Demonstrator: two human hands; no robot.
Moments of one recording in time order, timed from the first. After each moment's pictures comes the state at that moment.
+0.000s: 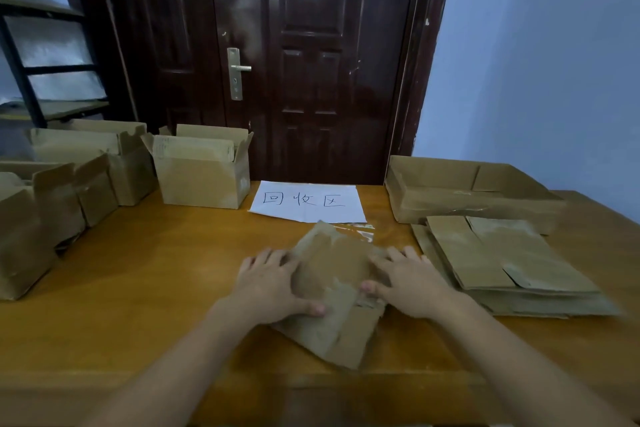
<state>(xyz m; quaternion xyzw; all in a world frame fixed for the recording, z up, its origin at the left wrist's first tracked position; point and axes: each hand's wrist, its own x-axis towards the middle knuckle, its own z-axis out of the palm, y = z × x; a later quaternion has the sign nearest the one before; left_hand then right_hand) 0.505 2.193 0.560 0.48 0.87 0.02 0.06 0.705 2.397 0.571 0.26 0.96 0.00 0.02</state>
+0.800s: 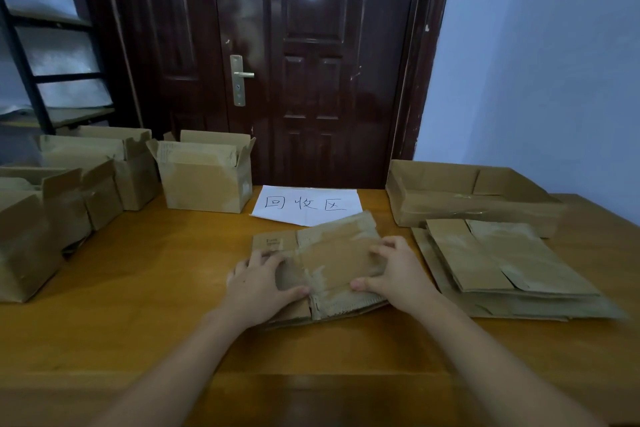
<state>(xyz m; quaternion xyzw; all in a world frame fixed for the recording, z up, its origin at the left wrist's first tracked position) 0.494 2.183 0.547 0.40 0.90 0.16 0.04 0.693 2.368 0.586 0.34 0.90 -0.23 -0.17</state>
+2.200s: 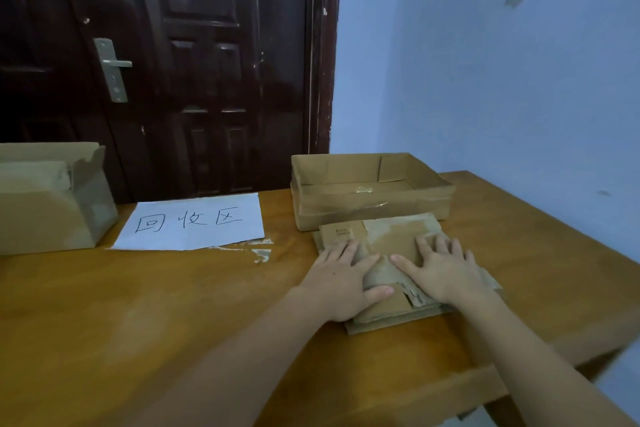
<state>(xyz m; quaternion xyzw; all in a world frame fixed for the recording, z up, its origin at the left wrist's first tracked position) 0.667 2.434 0.562 0.71 0.70 0.05 0.06 0.861 2.546 0.580 0.56 0.83 -0.04 0.01</state>
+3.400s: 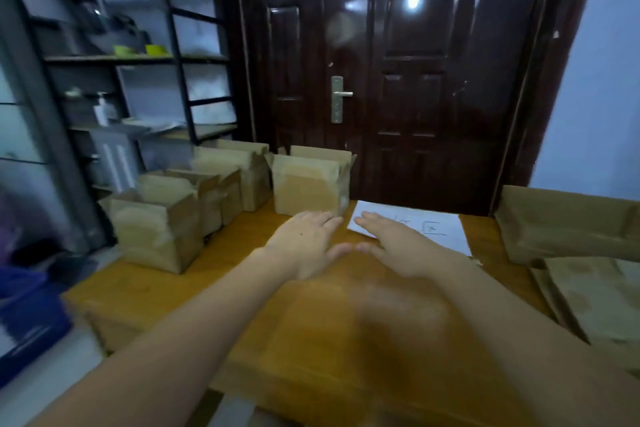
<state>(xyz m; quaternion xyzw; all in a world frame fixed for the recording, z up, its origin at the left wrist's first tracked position) 0.442 2.114 0.655 0.49 0.86 -0.01 -0.13 0.538 2.311 0.646 0.03 0.99 -0.12 -0.07</state>
